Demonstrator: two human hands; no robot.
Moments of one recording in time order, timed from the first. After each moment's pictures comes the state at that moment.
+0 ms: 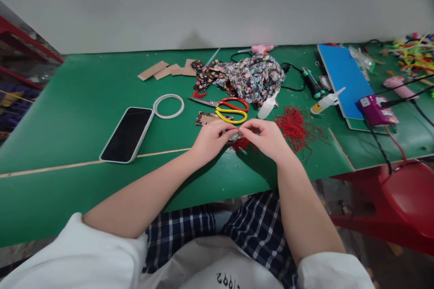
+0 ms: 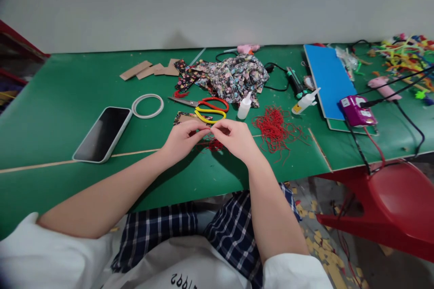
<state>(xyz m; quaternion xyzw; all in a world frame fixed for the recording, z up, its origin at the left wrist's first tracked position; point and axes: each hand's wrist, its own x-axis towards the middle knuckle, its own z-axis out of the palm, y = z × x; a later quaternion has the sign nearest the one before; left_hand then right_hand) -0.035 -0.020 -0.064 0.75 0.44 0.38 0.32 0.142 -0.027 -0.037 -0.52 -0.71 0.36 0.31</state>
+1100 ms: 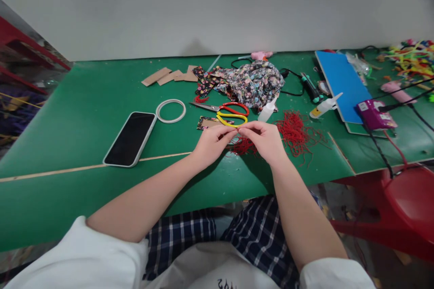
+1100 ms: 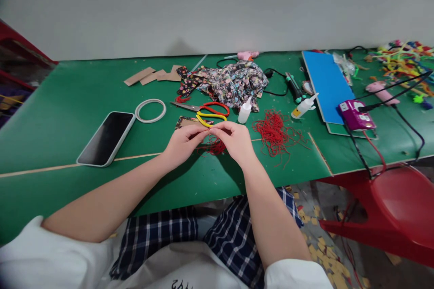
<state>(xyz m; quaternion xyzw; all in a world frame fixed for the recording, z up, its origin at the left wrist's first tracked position) -0.033 -0.023 -0.056 0.72 0.46 0.38 0.36 0.132 -0.025 -0.041 -0.53 -0.61 0.41 0.42</state>
